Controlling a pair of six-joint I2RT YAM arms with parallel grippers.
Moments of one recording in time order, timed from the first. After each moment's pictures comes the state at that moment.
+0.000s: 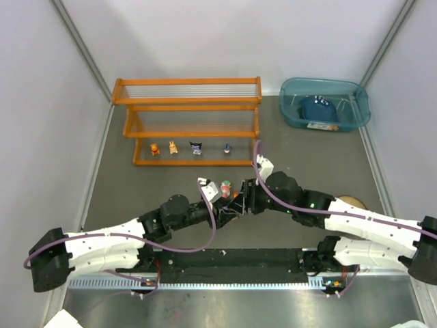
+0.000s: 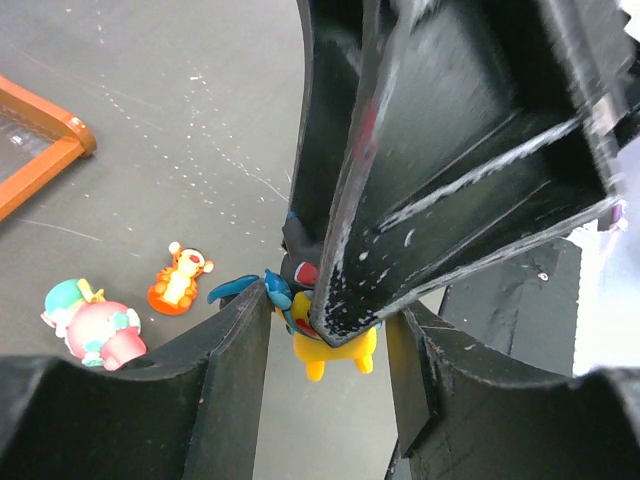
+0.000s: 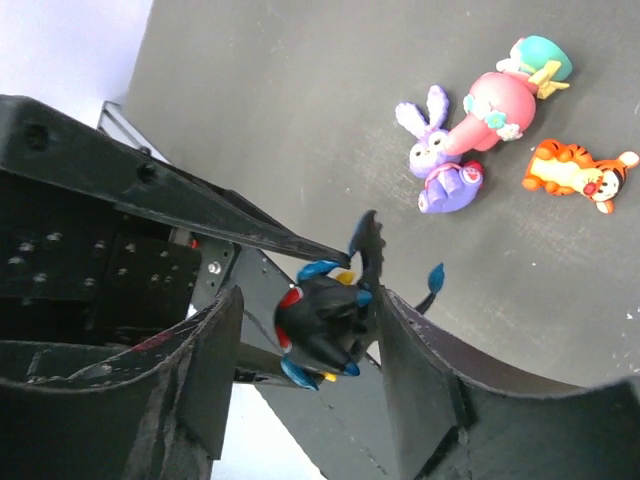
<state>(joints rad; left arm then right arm) -1.09 0.87 0.34 0.40 0.07 -0.19 1.05 1.01 0.70 -0.20 0.00 0.78</state>
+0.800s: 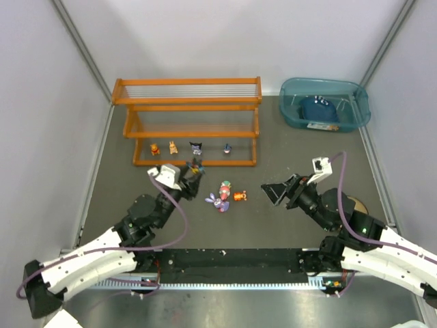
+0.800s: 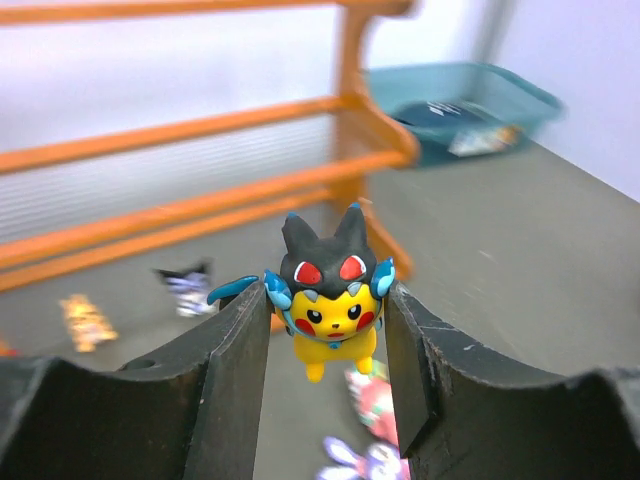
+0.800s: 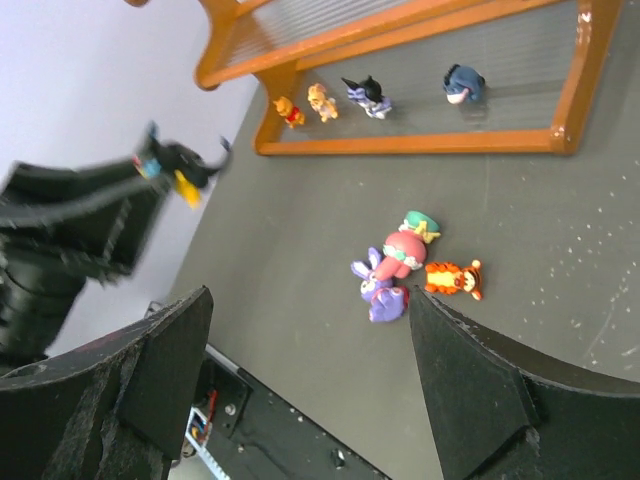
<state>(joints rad) -1.01 0.55 0.35 0.32 -0.43 -0.05 1.05 0.46 0.58 -0.25 0.41 0.79</state>
